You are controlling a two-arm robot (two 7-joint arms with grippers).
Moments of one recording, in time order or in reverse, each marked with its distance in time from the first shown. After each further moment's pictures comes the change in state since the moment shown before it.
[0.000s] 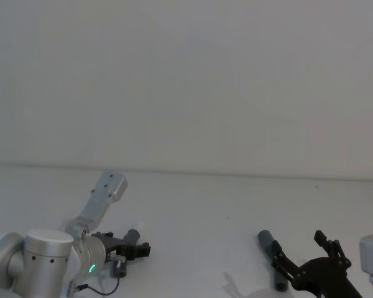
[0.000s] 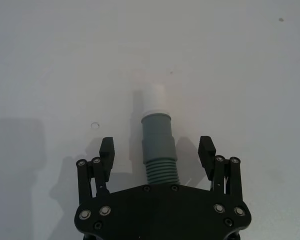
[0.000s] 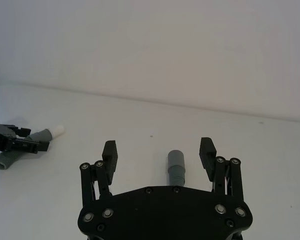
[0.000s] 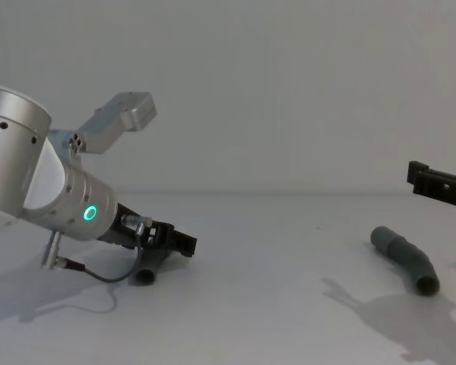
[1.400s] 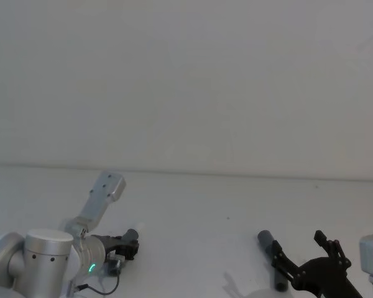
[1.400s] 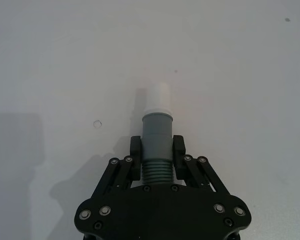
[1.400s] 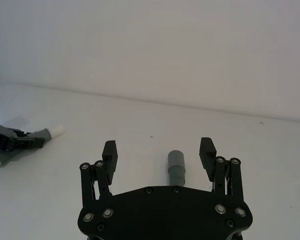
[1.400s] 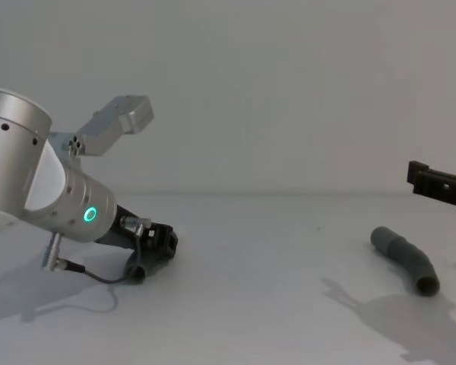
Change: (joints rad) left arm -0.005 -0.014 -0.016 0.022 0.003 0.005 0.000; right arm 0.000 0.000 0.000 0.000 0.000 0.000 0.000
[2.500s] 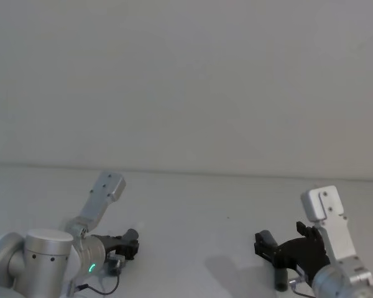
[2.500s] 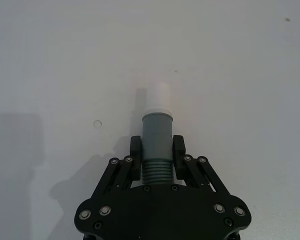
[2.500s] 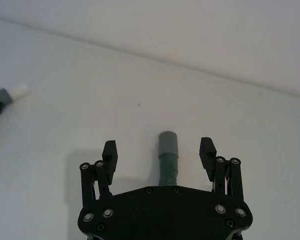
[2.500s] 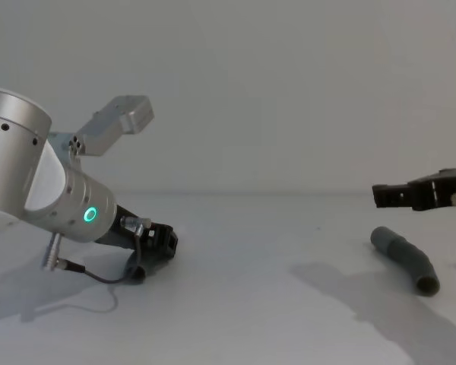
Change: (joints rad) left arm 0.000 0.000 0.000 0.001 0.000 0.000 0.000; right arm 0.231 -0.047 -0.079 0.048 -0.112 0.472 -0.057
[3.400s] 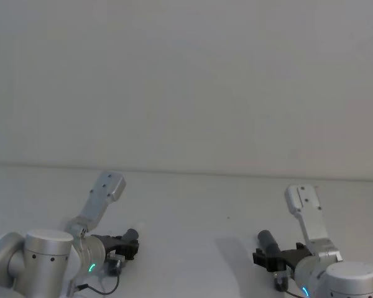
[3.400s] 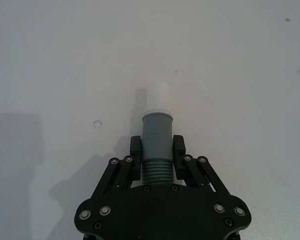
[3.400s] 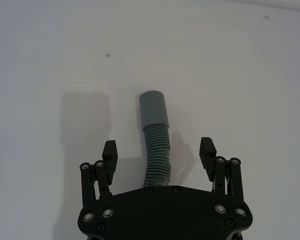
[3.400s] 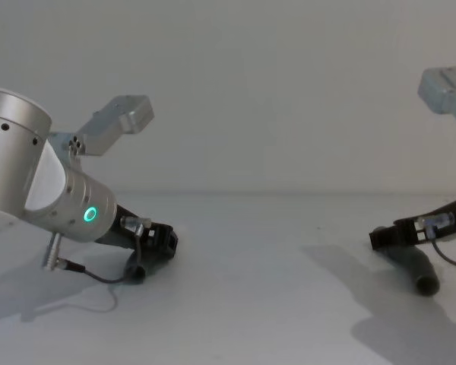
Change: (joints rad) left arm 0.000 0.000 0.000 0.000 0.000 0.000 0.000; right arm 0.163 -0.163 0.029 0.215 -0.022 0.298 -0.111
